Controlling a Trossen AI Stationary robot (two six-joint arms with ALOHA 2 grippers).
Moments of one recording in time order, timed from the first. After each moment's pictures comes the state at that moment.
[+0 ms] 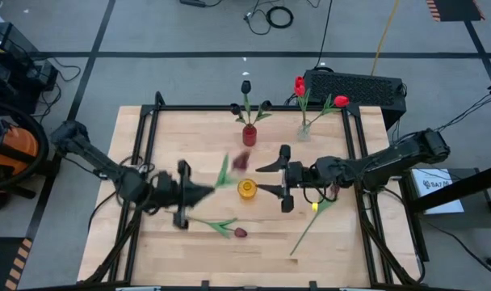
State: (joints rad) left arm -0.60 1.15 0.76 0.70 -0.67 0.02; right arm 0.23 1.32 0.80 0.59 0.22 -0.01
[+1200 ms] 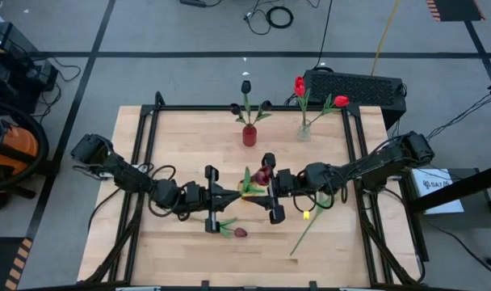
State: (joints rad) left arm -0.46 1.55 0.76 1.28 -0.45 0.22; right arm 0.27 1.52 0.96 0.81 0.13 0.02
